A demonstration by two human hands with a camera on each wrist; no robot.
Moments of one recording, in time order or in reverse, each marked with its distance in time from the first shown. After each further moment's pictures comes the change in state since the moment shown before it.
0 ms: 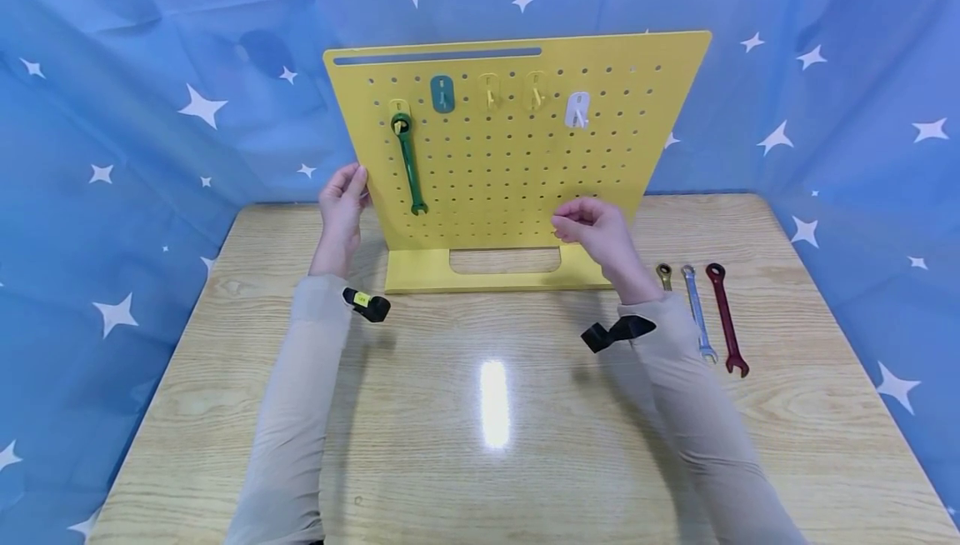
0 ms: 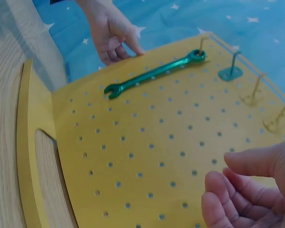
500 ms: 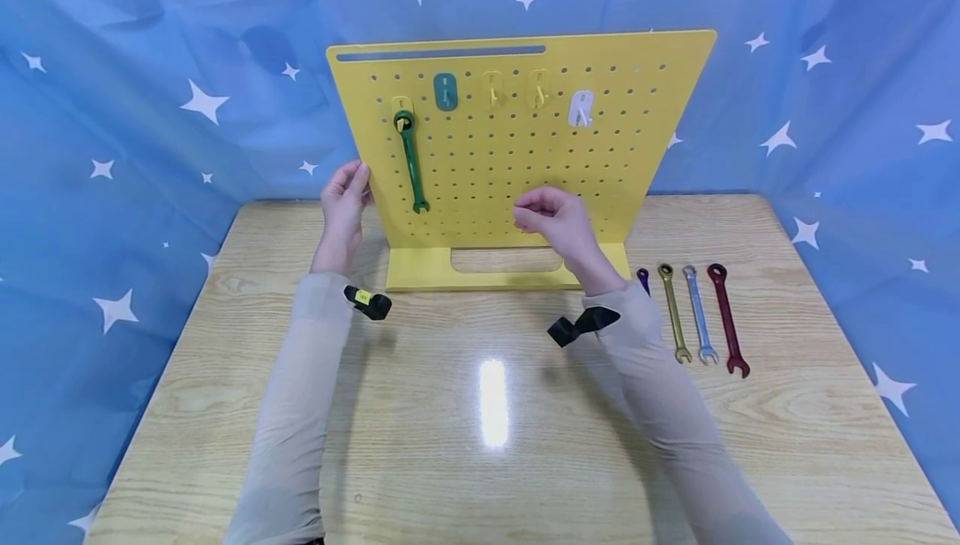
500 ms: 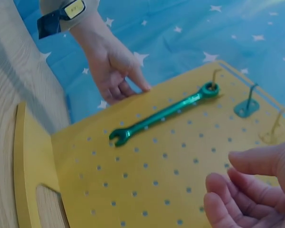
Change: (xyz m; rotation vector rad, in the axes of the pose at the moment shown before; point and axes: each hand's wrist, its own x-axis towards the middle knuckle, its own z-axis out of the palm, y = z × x) left_hand 0.002 -0.001 -0.001 0.016 0.008 0.004; right_hand 0.014 -0.016 0.044 0.076 -0.066 -0.060
